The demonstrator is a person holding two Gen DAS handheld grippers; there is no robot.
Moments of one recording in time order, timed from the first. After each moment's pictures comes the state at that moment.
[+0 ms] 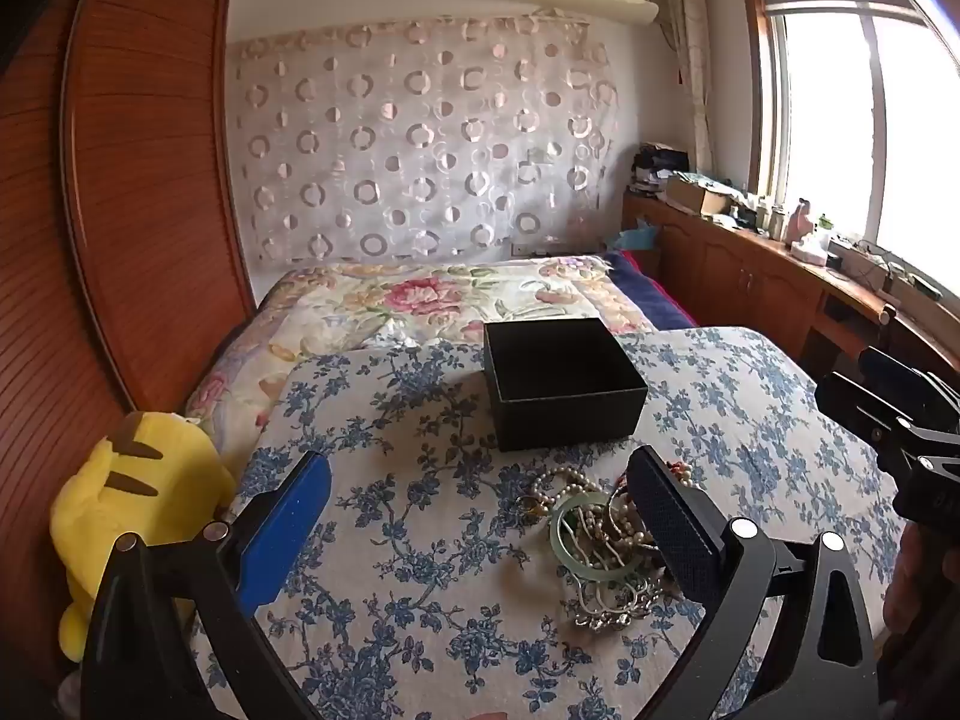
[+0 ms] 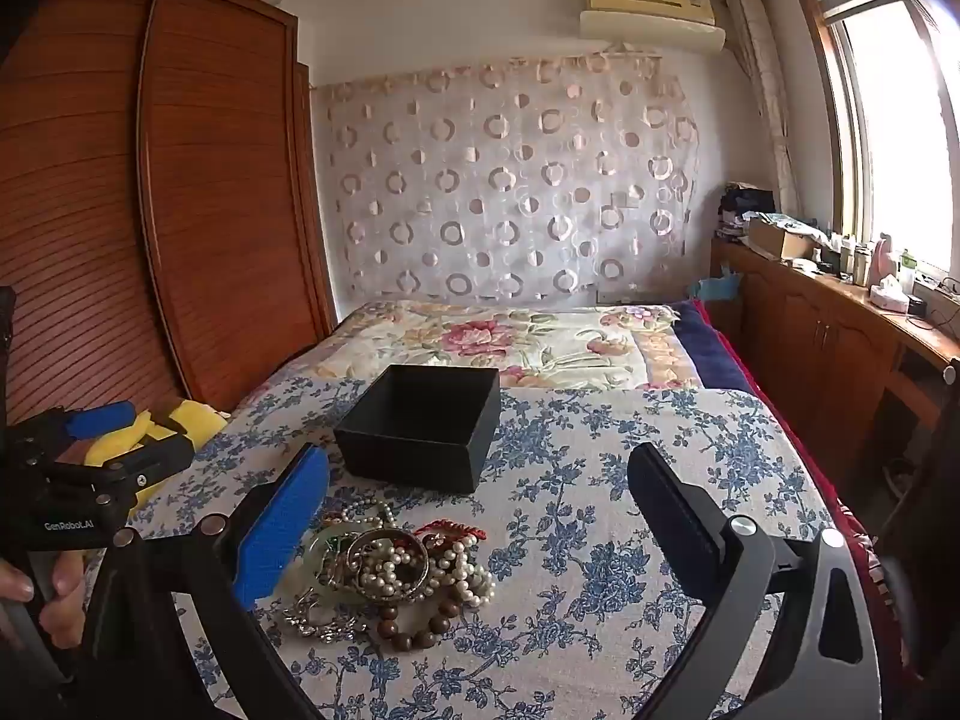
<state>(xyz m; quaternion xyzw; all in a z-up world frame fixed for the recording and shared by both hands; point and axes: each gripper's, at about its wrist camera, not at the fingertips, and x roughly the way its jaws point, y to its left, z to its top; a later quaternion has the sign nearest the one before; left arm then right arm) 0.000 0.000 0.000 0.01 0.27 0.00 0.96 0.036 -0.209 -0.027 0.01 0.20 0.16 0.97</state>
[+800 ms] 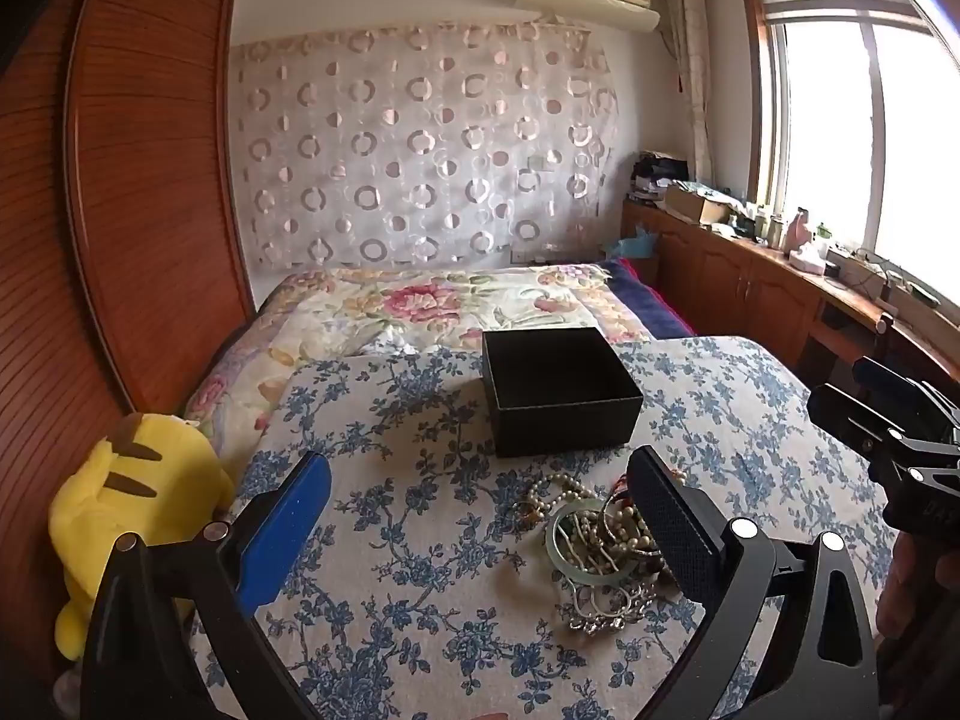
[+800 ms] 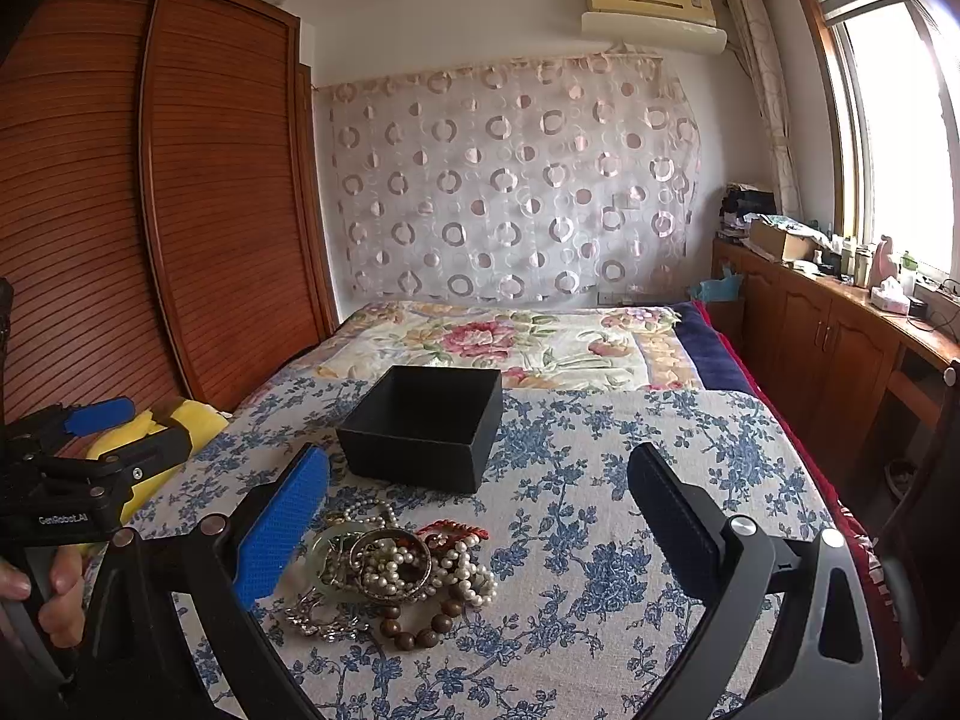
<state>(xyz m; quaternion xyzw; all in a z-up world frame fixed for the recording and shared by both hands) 0.004 -0.001 0.004 0.01 0.26 0.00 0.96 0.034 -0.209 -0.026 0.01 0.20 0.16 0.97</state>
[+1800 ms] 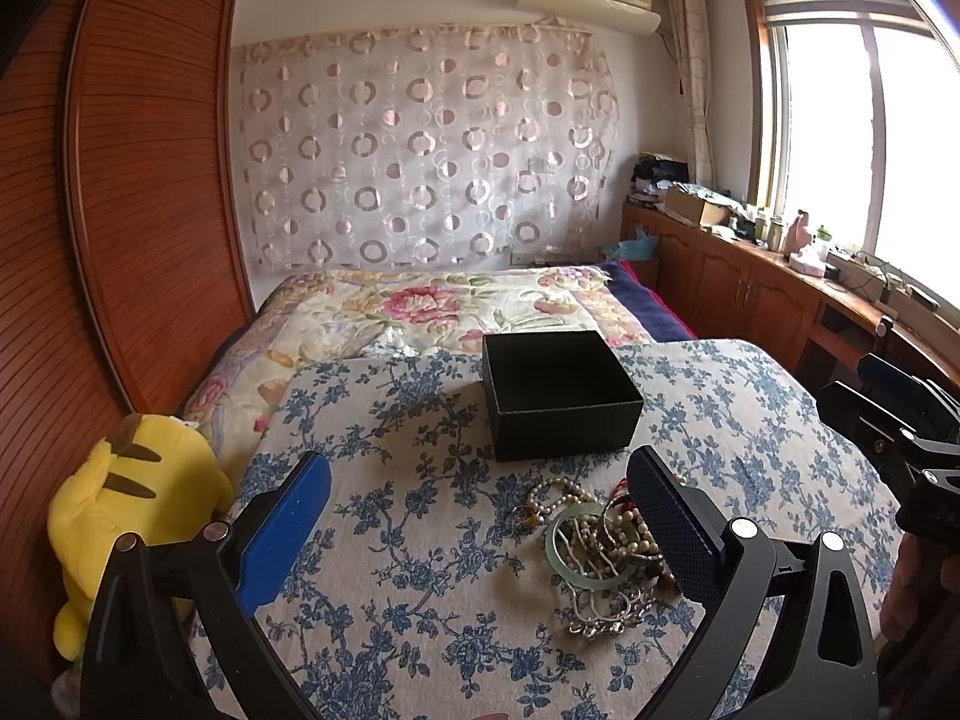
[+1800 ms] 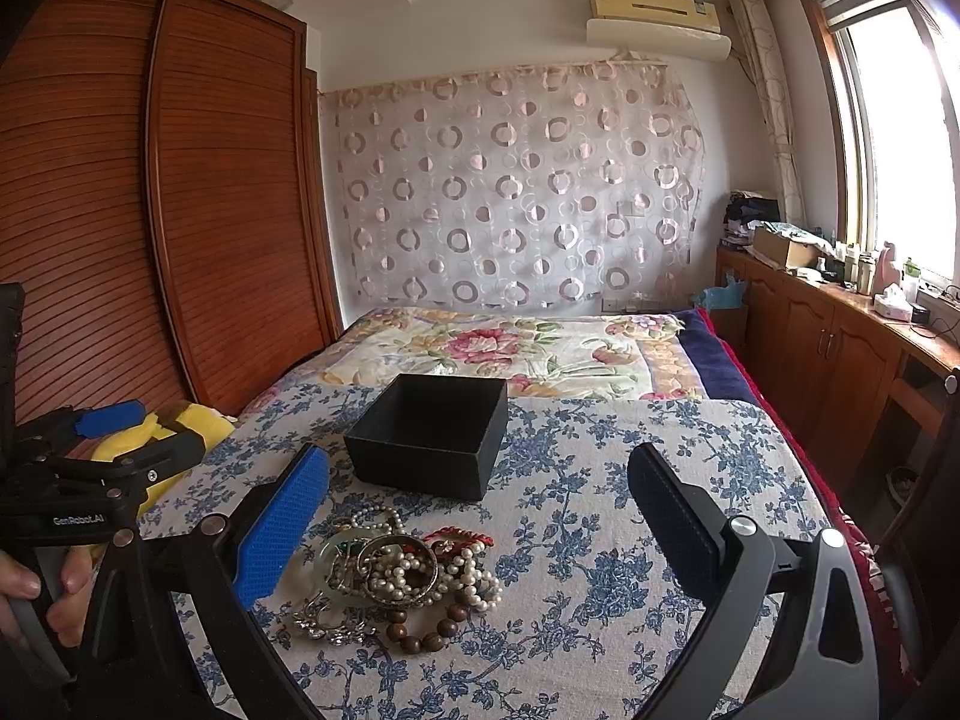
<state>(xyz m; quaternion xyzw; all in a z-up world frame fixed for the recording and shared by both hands) 0.000 0.002 0.004 0.00 0.26 0.00 0.97 0.031 -0.208 -0.017 0.01 0.19 0.16 0.97</state>
